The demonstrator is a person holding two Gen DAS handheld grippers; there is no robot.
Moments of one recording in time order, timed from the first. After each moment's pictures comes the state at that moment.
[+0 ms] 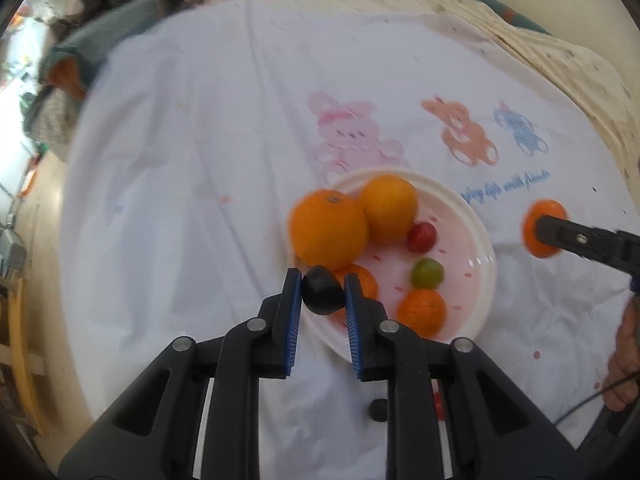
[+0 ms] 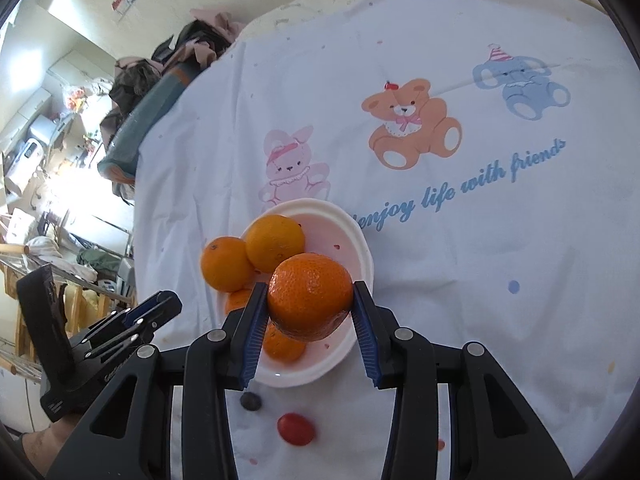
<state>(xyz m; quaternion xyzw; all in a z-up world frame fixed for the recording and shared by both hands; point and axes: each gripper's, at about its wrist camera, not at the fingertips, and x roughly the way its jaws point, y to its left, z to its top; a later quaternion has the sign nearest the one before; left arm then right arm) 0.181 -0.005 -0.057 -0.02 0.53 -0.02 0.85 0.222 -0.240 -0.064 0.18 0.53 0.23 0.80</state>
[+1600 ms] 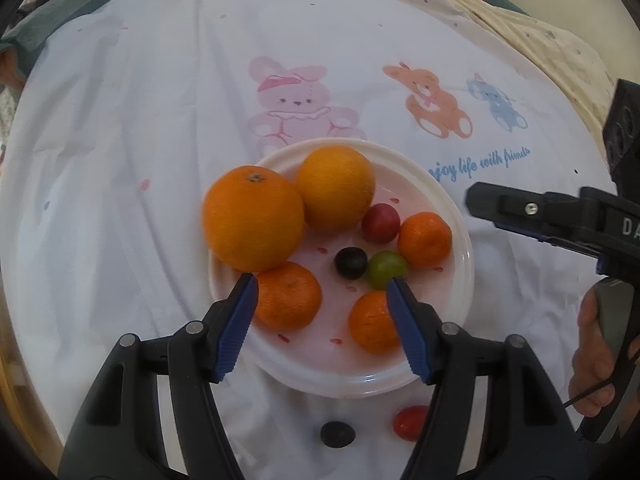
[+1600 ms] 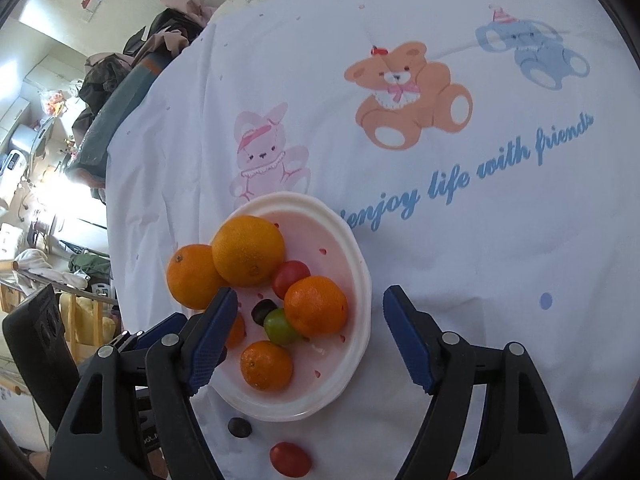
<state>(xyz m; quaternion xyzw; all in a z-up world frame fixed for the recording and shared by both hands) 0.199 -0.029 -0.090 -0.04 0.56 -0.07 0.83 0.253 -0.227 -0.097 0.19 0.56 0.20 0.78</state>
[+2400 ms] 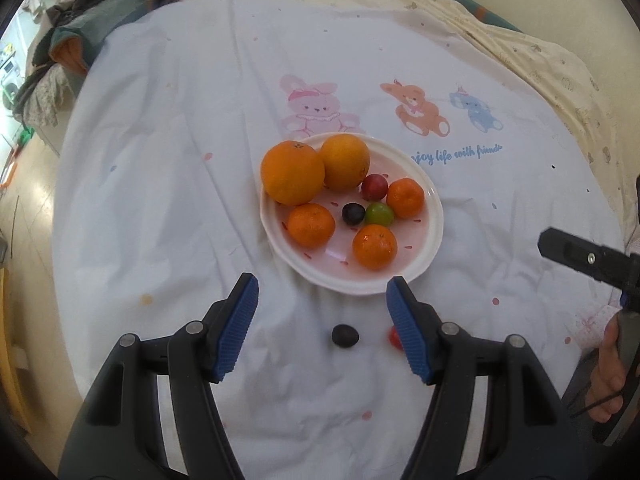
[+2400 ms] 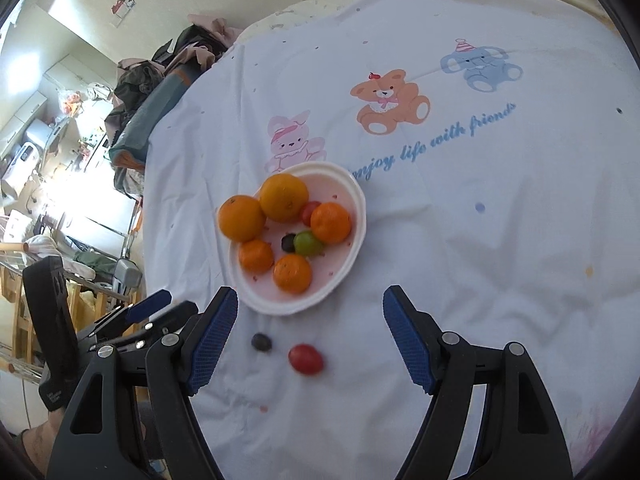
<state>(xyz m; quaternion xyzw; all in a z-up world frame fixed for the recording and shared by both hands) 0.110 -0.004 -0.030 -0.04 0.53 -0.05 0.85 0.134 -0.258 -0.034 0.19 0.52 0.20 0.81</state>
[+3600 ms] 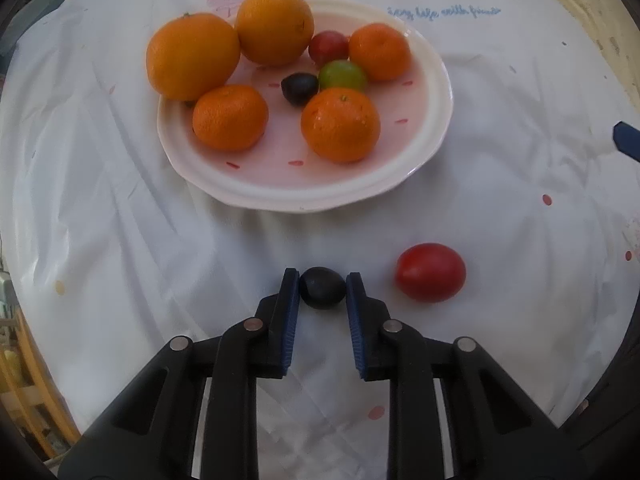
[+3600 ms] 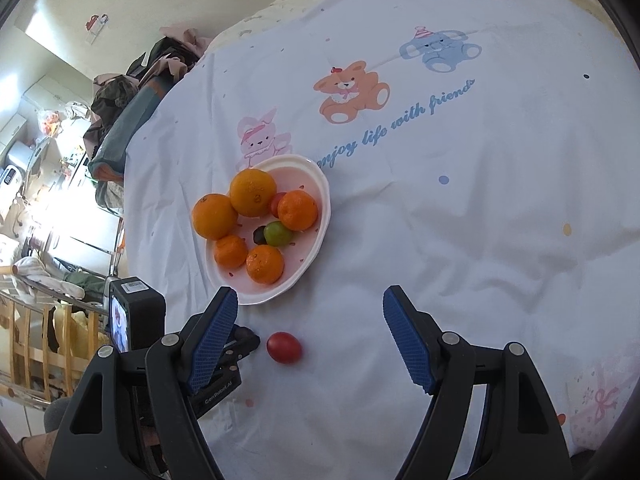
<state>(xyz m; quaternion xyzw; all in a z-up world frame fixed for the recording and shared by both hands) 0.120 -0.062 -0.129 0.07 0.64 -0.10 0.76 0.122 -0.271 -0.048 0.21 0.53 0.16 0.81</state>
